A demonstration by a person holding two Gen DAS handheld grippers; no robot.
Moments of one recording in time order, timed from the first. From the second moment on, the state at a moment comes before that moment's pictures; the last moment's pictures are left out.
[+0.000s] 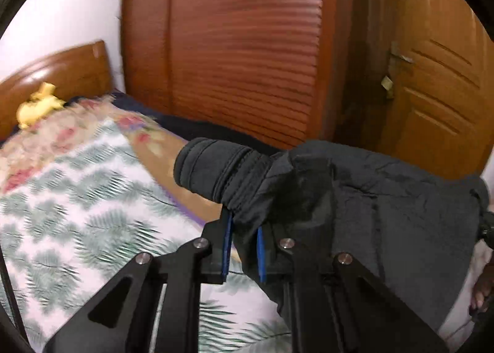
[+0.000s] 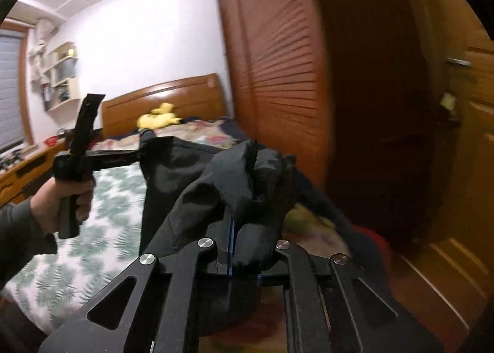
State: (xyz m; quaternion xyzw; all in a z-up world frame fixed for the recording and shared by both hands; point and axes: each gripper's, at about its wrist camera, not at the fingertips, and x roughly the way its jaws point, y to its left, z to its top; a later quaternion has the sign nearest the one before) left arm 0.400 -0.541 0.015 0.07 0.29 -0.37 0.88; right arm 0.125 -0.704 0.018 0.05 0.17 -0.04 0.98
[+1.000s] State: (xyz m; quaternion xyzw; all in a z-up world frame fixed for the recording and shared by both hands) left arm 0.253 -0.499 -0.007 0.16 0.27 -0.41 0.86; right arm 0.161 -0.682 -0.004 -0.02 0.27 -0.09 0.96
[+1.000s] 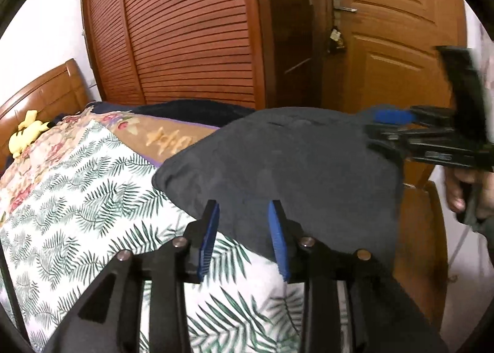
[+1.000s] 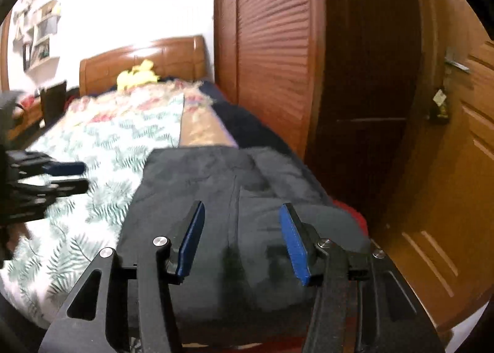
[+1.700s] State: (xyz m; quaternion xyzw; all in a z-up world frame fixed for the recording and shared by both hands) left arm 0.175 -0.423 0.016 0.15 0.25 -0.40 0.87; right arm 0.152 -0.689 -0.024 0.00 0.33 -0.17 0.93
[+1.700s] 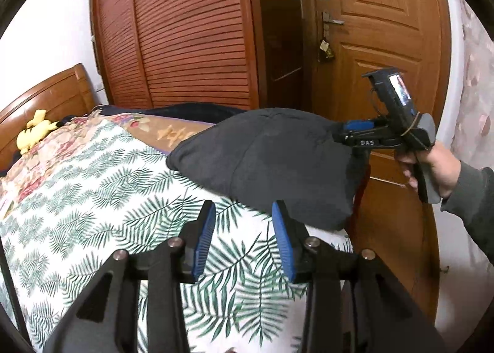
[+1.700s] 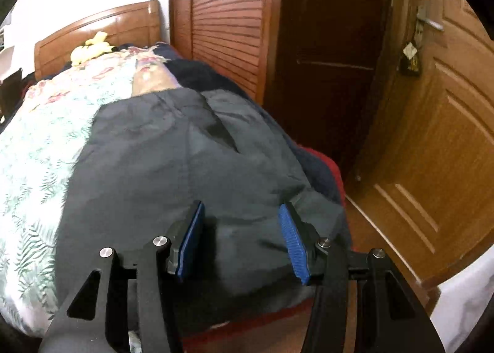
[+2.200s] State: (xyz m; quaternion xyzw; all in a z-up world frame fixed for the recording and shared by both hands) left arm 0.121 -0.304 0.033 0.12 0.27 -0.29 0.91; right arm 0.108 -0.534 0.034 0.00 0.26 -0.04 0.97
